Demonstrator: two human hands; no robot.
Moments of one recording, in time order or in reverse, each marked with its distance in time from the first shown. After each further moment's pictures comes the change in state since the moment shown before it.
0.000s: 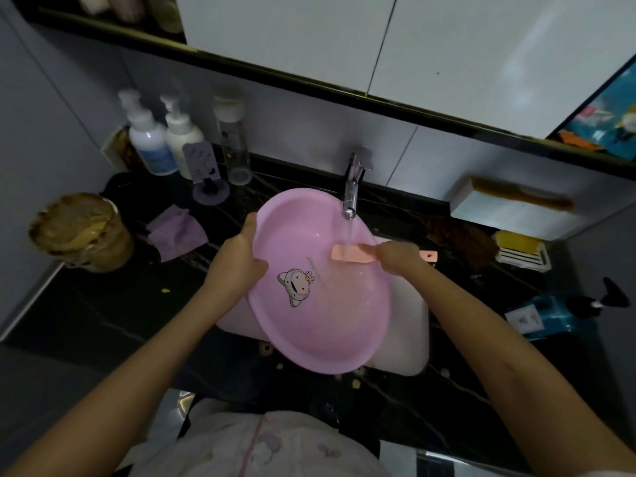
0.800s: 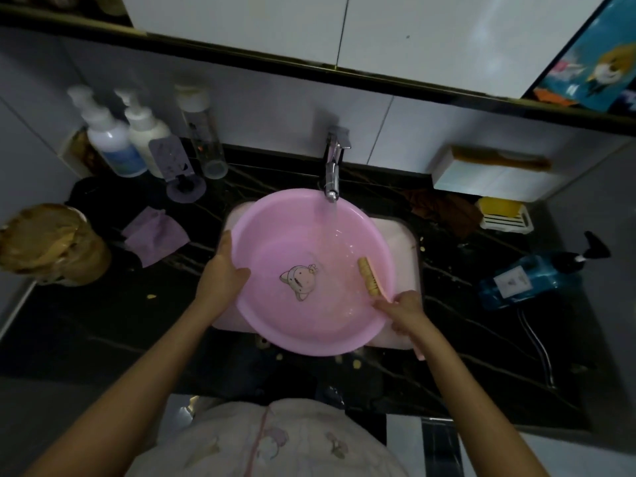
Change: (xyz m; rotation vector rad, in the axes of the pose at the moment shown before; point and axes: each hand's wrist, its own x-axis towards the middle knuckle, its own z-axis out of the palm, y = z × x) left_hand -0.001 -0.046 0.041 -0.204 -0.066 -0.047; right_hand -0.116 -0.005 0.087 1.168 -0.022 0.499
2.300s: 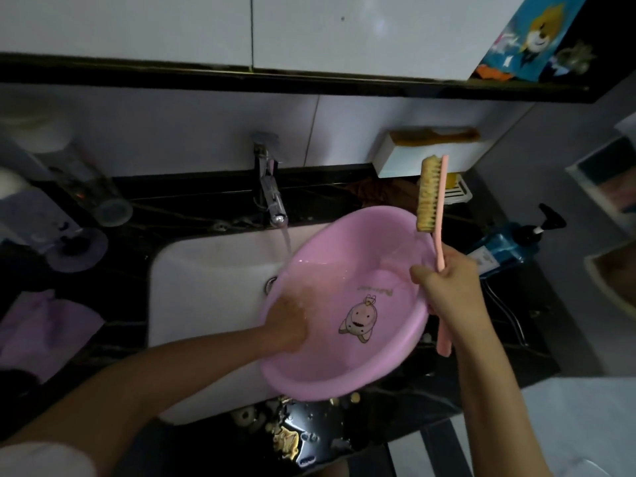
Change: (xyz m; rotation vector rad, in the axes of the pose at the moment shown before) left_hand 0.050 0.017 0.173 0.657 -0.729 0.557; right_hand -0.070 -0.081 -0.057 0.295 0.504 -0.297
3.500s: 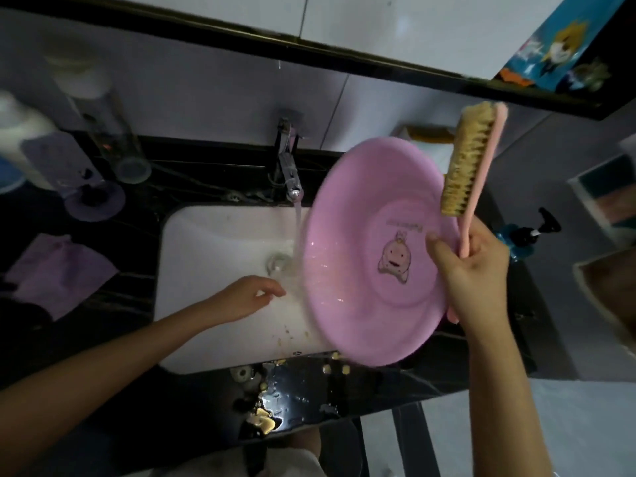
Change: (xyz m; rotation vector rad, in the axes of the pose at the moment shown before) left_hand -0.070 -0.061 -0.032 -0.667 0.046 0.037; right_hand -0.029 -0.026 -0.010 -0.023 0.042 -0.392
